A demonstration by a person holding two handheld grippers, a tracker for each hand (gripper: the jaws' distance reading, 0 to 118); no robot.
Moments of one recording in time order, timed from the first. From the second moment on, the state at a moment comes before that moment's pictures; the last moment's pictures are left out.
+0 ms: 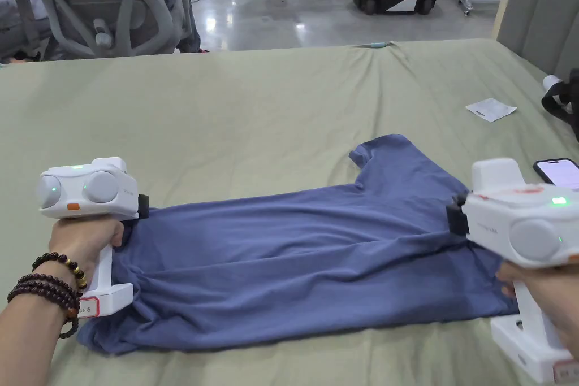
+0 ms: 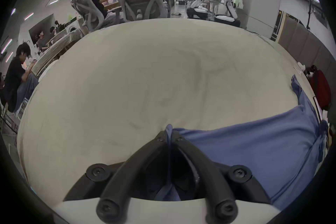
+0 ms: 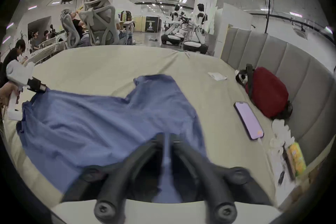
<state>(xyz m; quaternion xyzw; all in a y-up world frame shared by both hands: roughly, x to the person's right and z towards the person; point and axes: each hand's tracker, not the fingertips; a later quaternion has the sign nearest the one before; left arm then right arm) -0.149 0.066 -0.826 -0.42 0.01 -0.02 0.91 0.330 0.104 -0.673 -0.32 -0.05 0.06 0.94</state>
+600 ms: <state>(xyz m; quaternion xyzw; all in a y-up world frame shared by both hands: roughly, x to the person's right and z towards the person) -0.149 0.069 -0.821 -0.41 0.00 -0.03 0.91 0.383 0.055 -0.830 -0.48 -0.10 0.00 0.87</state>
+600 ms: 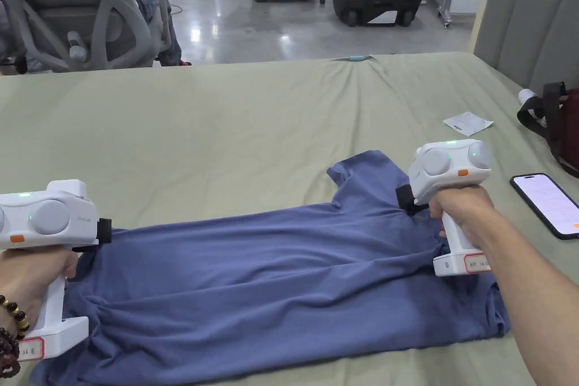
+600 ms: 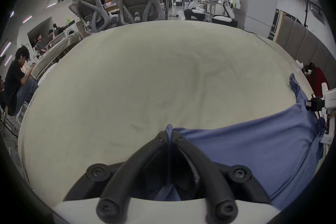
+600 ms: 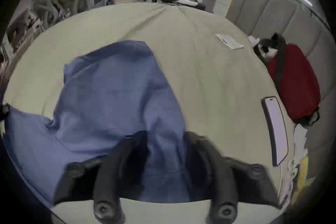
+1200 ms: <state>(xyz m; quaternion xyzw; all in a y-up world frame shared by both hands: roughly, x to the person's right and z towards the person) -0.165 0.153 -0.656 -0.31 -0.03 -0.04 0.95 0.360 0.182 -0.631 -0.35 -0.05 0.07 0.93</state>
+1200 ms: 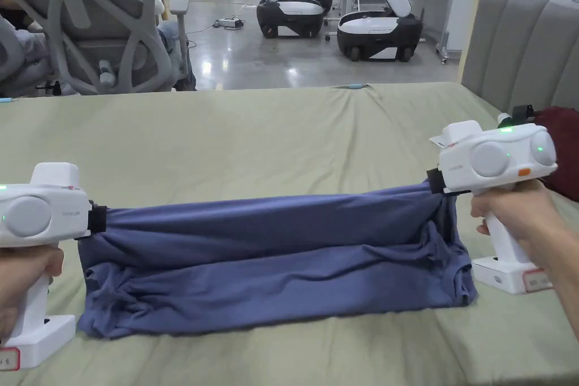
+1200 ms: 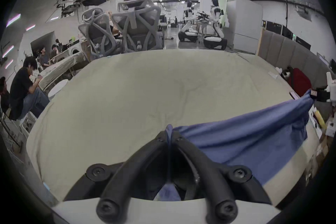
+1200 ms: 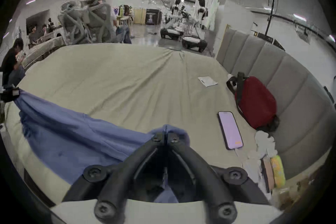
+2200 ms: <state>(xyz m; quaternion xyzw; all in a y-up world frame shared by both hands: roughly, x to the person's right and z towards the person) -0.164 0.060 -0.576 -0.36 0.03 -0.07 0.93 0.350 0.059 -0.545 -0.40 -0.10 0.08 0.91</state>
